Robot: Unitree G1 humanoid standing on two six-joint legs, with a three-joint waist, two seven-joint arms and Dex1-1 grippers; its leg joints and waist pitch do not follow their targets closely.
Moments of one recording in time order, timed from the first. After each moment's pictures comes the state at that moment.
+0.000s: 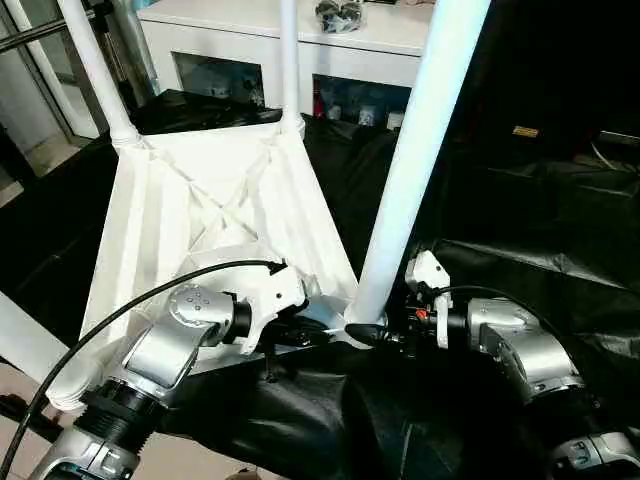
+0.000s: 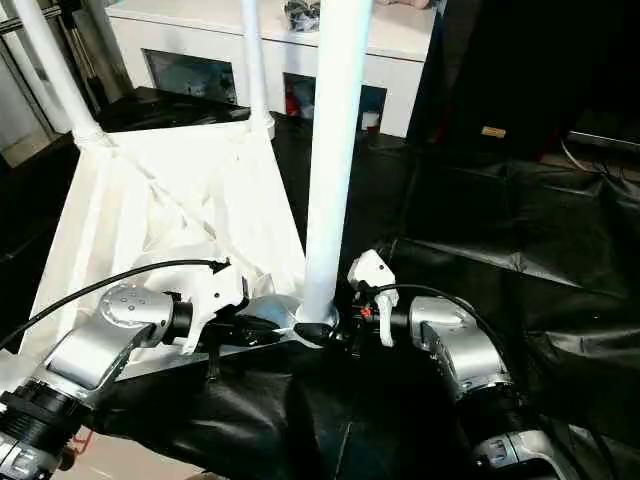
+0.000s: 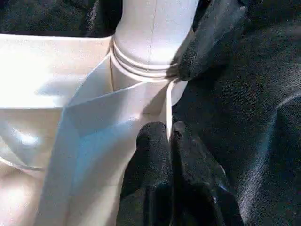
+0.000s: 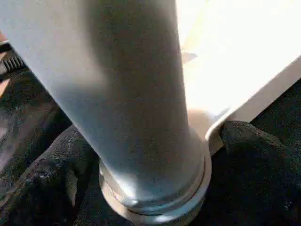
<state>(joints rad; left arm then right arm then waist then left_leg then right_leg) -0.38 0.41 -0.34 0.20 -0.05 0.30 -1.13 -0.39 -0.33 0.16 0.43 0.20 0.22 1.12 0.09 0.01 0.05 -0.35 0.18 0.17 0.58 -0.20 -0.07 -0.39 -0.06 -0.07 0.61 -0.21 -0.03</state>
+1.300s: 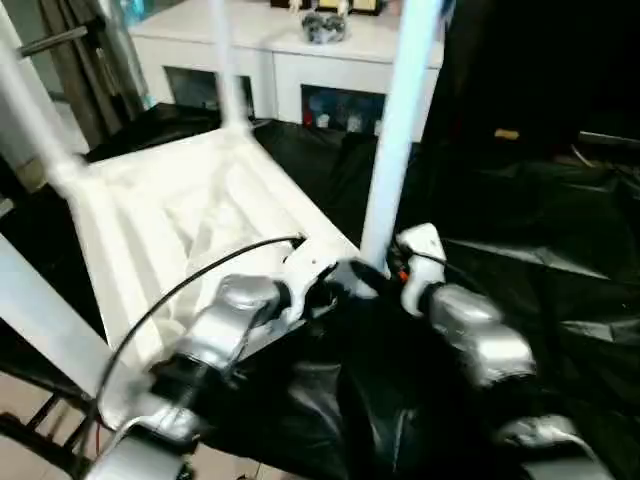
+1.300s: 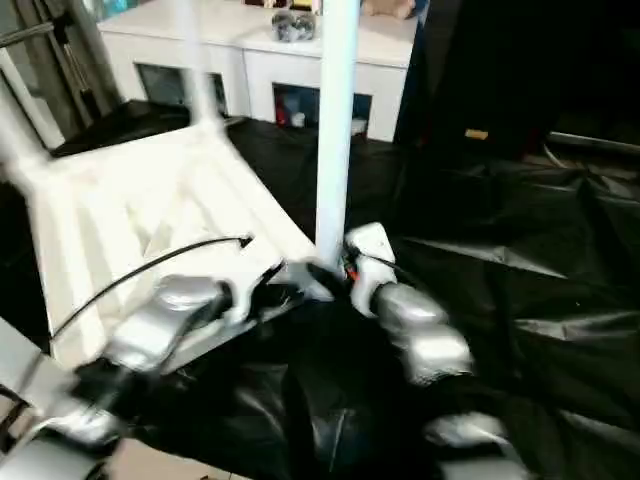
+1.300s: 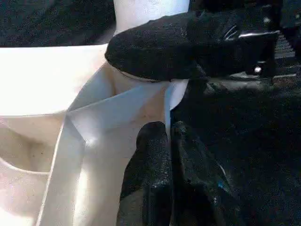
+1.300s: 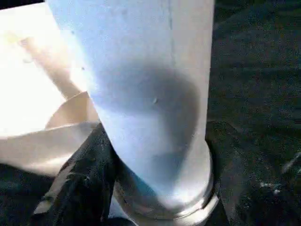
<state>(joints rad) -0.55 0.12 -0.27 0.49 0.04 0.38 -0.70 -0.50 -0.04 0.03 0.63 0.11 0.19 0.39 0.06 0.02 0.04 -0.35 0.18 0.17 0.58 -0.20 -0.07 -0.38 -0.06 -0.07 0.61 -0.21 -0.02</state>
